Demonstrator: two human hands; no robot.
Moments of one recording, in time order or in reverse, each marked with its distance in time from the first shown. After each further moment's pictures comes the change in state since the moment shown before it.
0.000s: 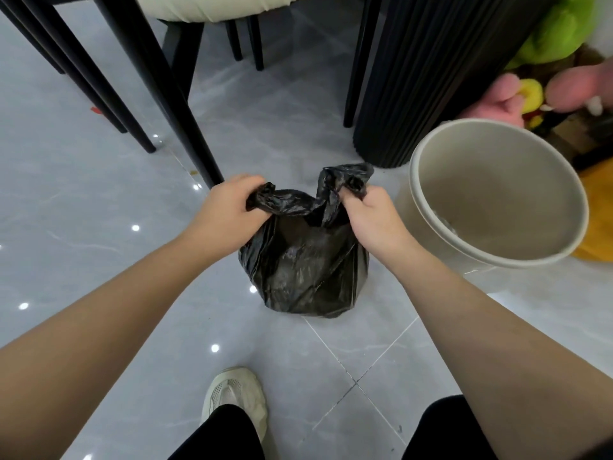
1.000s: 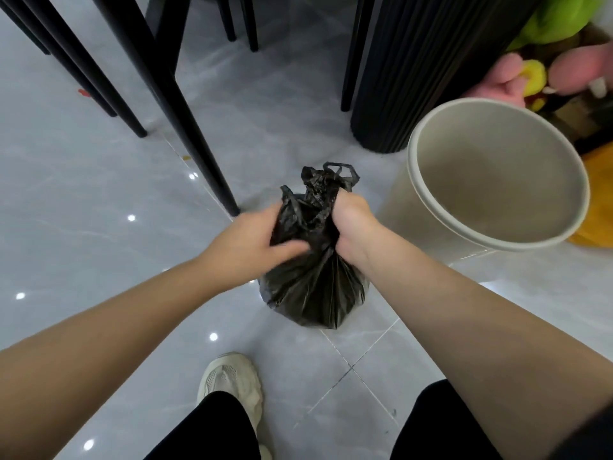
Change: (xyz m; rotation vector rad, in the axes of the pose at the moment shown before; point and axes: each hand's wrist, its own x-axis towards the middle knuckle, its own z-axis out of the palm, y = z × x) left_hand -0.037 0.012 0.033 -0.024 -0.296 -0.017; right_hand 0.007 0.007 0.045 0.418 0.167 0.601
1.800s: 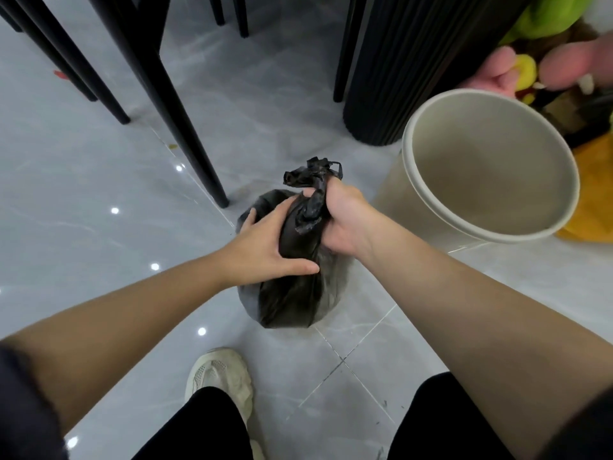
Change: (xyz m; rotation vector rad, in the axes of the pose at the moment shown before) left_hand 0.021 -0.032 0.042 0.001 -0.087 0.121; right_hand 0.003 0.001 -0.006 0.165 -0.151 0.089
